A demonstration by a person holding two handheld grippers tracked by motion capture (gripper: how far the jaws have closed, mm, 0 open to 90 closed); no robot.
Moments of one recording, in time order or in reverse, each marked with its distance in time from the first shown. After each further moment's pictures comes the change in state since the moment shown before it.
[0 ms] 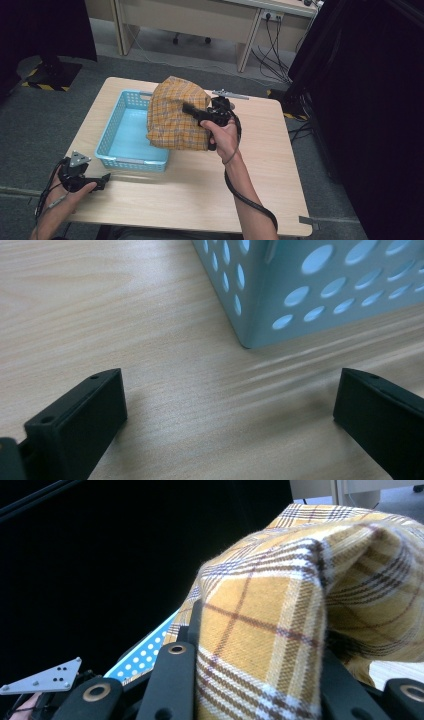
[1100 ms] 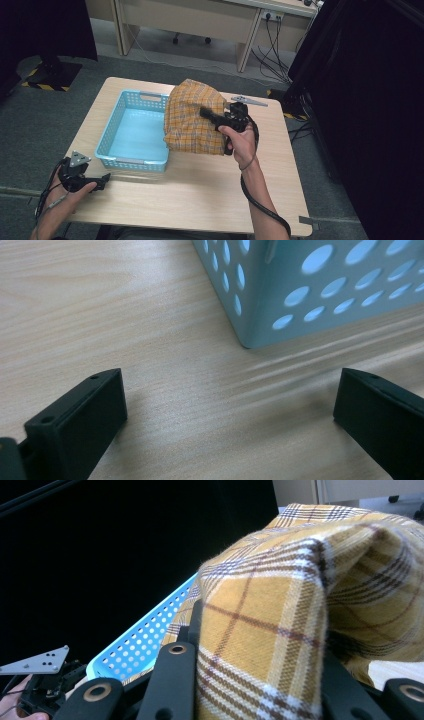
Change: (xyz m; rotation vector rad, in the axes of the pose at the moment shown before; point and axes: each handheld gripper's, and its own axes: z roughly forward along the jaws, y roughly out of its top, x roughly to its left) left arm 0.000 0.000 0.000 0.000 0.001 0.000; right arm -0.023 -0.007 -0.044 -0.022 -0.037 -0.013
